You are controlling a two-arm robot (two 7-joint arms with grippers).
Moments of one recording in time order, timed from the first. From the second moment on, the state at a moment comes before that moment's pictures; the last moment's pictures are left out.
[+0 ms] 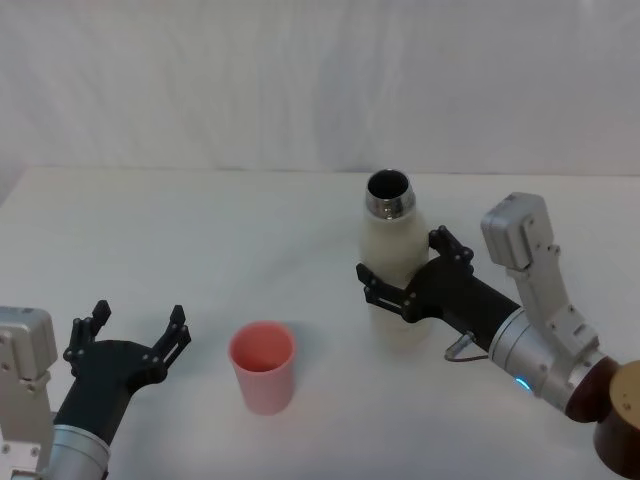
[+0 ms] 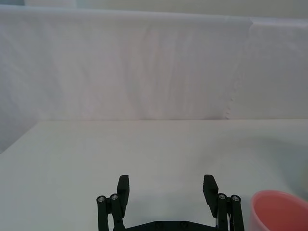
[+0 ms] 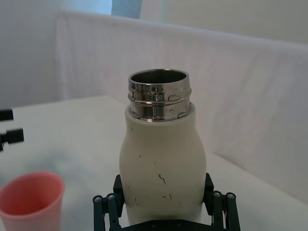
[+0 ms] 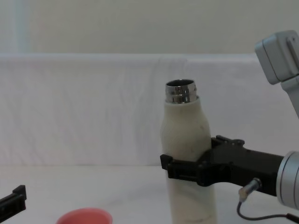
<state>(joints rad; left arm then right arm) 0.27 0.24 0.04 -1.85 -0.25 -0.02 -0.02 0.23 0.31 -0.46 -1.61 0.19 0.06 0.30</state>
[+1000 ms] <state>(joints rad) 0.27 0.24 0.04 -1.85 -0.25 -0.02 -0.02 0.28 0.38 -0.62 -1.69 -0.39 0.12 0.23</state>
